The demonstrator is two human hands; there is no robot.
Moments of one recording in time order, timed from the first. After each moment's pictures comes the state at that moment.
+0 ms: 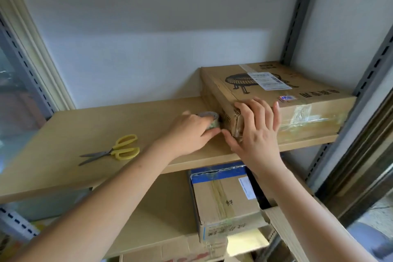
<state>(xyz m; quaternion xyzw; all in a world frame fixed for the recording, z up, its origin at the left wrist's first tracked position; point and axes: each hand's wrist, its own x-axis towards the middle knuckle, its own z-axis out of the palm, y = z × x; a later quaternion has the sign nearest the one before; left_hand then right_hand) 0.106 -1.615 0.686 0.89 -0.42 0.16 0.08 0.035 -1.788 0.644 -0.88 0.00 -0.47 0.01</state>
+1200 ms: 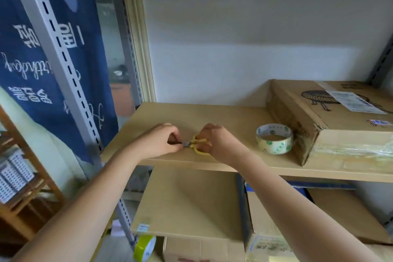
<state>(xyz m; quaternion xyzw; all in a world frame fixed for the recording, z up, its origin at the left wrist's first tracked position) 0.110 -1.380 0.674 0.97 -0.18 -0.01 0.19 0.105 -1.593 0.664 -0.95 -0.24 -0.05 0.19</state>
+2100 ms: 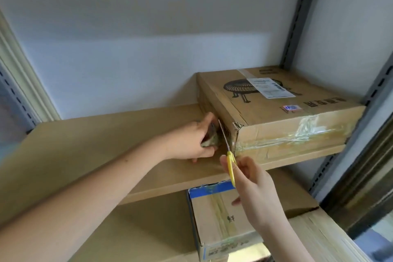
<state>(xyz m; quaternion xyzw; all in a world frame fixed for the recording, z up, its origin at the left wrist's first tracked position) 0.143 -1.621 0.693 0.89 -0.43 -0.09 0.14 -0.020 -1.730 0.652 -0.78 0.20 -0.16 0.57</state>
